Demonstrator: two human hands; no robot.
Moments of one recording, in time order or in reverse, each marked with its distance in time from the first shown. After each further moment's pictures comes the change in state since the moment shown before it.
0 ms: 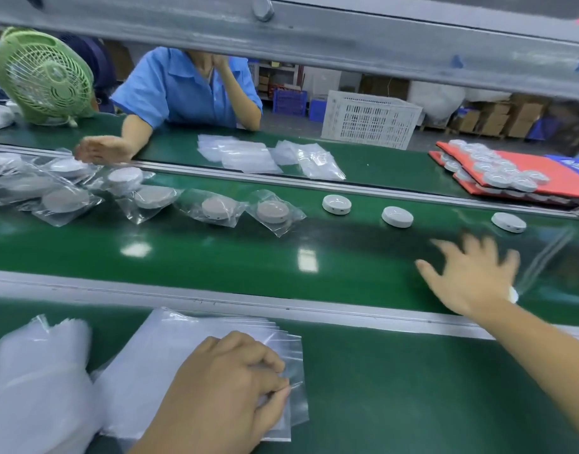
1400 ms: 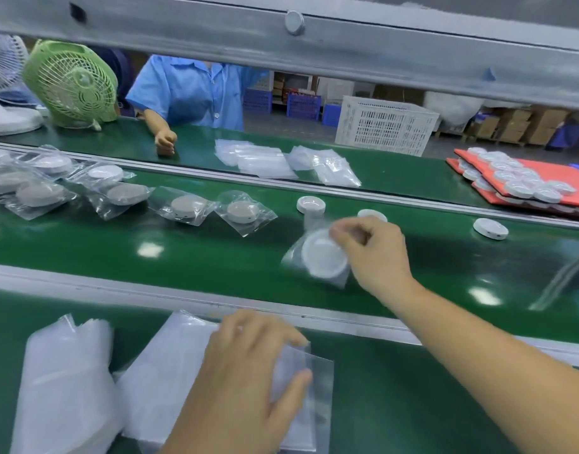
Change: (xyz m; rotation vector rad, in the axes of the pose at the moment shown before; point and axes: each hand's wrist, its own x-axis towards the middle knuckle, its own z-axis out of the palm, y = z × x) left_hand 0.005 0.011 -0.008 -0.104 0.198 -0.185; right_hand -0.049 -0.163 -0.086 1.240 0.019 -0.320
